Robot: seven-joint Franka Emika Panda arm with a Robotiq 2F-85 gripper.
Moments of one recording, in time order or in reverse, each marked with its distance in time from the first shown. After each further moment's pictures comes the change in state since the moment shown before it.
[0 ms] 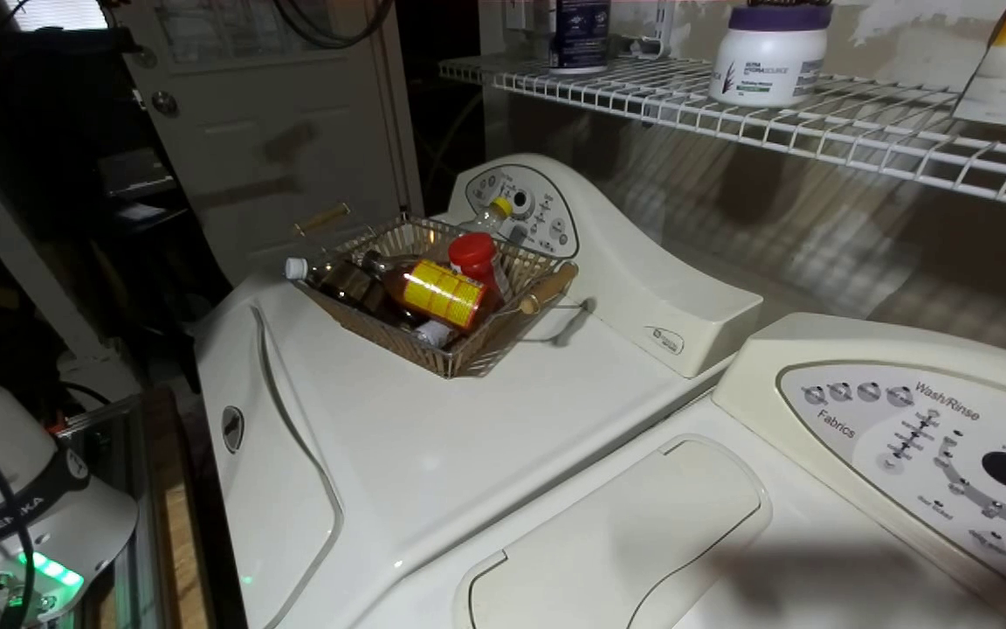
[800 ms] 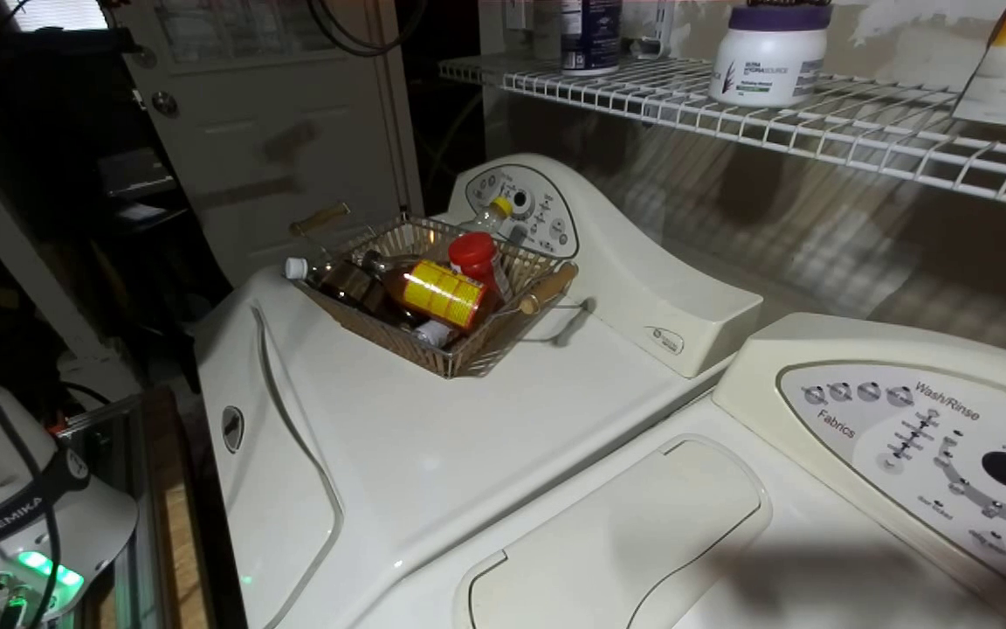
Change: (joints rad) arm -0.017 0.111 -0.005 0.120 0.000 0.001 0.033
